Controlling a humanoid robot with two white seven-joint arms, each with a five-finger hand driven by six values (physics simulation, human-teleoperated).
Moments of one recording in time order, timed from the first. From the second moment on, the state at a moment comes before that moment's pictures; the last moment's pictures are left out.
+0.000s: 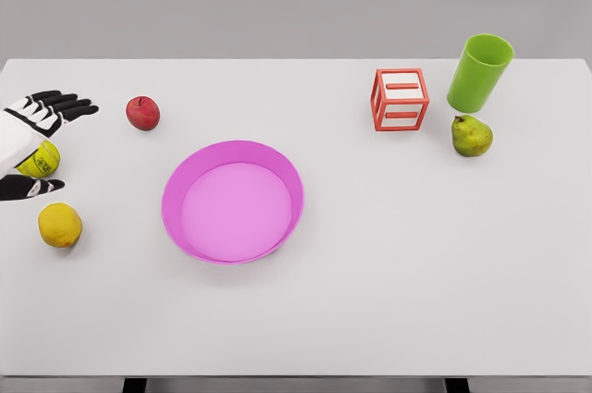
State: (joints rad) left arm 0.07 0.68 0.27 -1.76 -0.43 -0.61 -0.41; right arm 0.05 0.00 -0.30 0.08 0.25 -0.01 0.09
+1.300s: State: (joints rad) left arm 0.12 0.85 0.20 -1.80 -0.52 -0.61 -0.61; right arm 0.05 0.00 -0.30 0.08 0.25 -0.01 0.09
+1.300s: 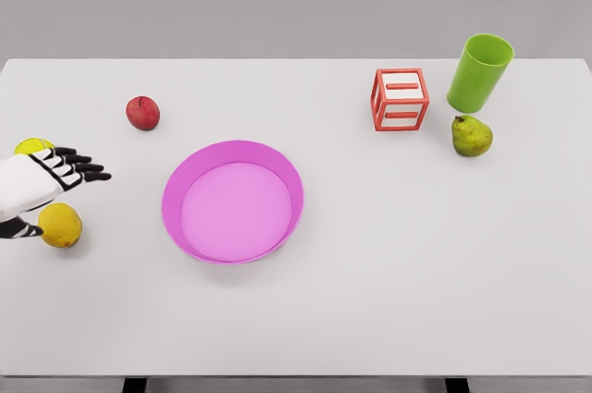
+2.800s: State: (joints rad) left arm 0.15 0.83 0.17 -1.77 -0.74 -0.61 -0.61; right arm 0.05 0.00 -0.30 0.08 0.25 -0.01 0.09
